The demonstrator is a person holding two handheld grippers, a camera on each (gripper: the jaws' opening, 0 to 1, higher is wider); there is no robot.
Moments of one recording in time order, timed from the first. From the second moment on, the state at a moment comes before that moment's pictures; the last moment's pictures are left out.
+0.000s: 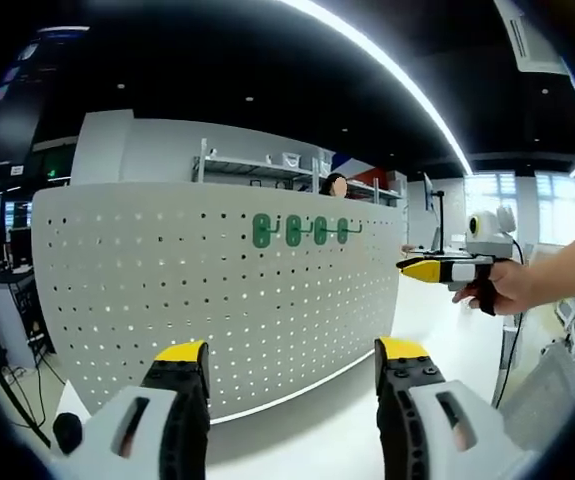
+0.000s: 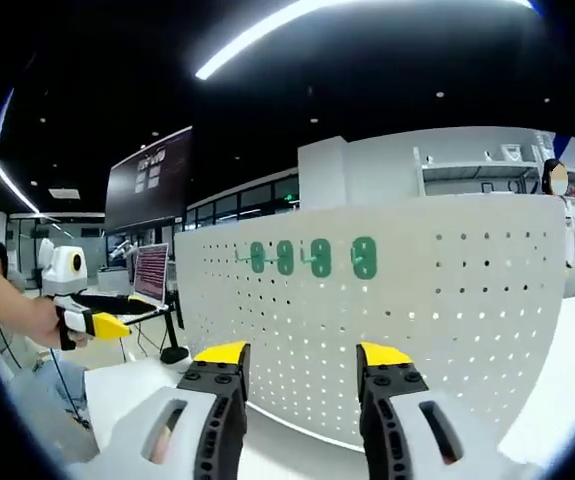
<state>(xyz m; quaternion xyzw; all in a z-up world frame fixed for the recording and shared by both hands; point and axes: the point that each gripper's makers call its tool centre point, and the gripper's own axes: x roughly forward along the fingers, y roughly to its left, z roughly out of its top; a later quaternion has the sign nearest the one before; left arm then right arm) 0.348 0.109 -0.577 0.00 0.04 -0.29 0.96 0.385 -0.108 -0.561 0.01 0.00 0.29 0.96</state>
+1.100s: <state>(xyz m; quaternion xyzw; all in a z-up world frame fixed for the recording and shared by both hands) 0.320 0.133 -0.583 0.00 0.03 -0.28 0.96 0.323 -0.126 -0.588 0.02 0.02 0.29 0.96</state>
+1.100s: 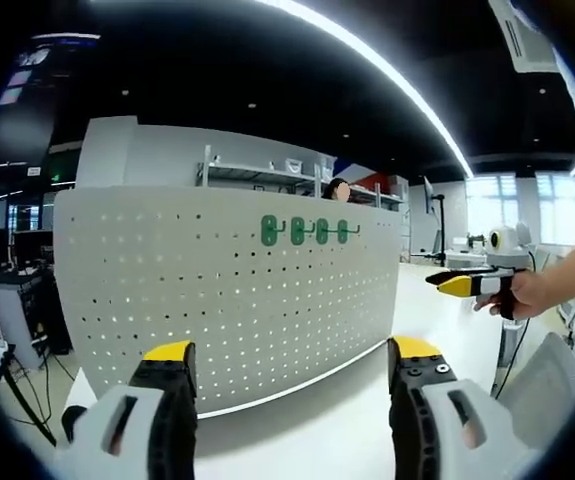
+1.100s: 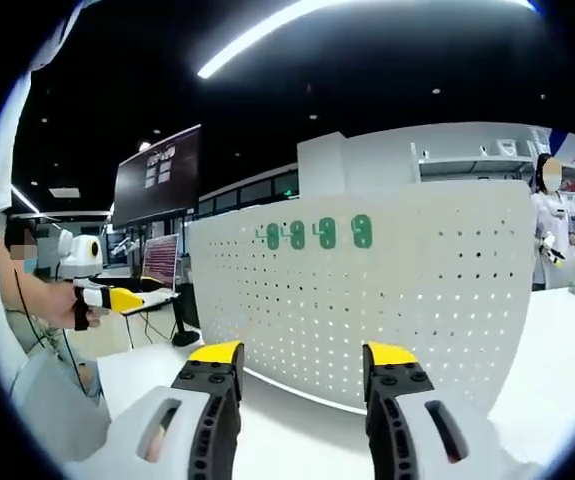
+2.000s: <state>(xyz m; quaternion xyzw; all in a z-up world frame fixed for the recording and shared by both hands) 0.288 0.164 -0.609 -0.01 0.05 -0.26 0.96 0.275 -0.150 -0.619 0.04 0.05 0.26 0.96</state>
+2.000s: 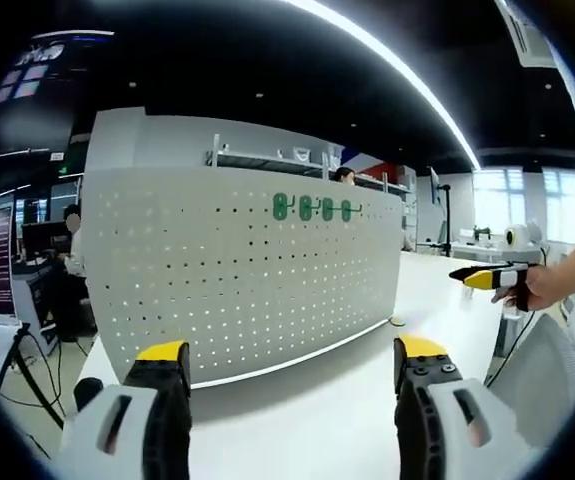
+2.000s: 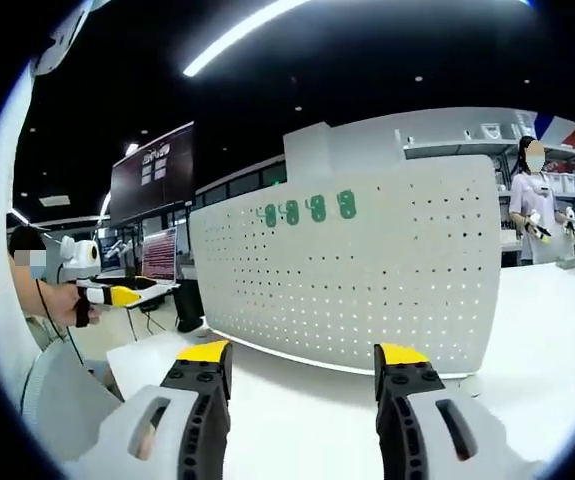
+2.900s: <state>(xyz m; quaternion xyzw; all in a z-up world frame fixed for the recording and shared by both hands) 0.264 0.179 -0.640 -0.02 0.07 -0.24 0.97 0.245 -0.161 -0.639 0.06 0.06 0.24 0.97</state>
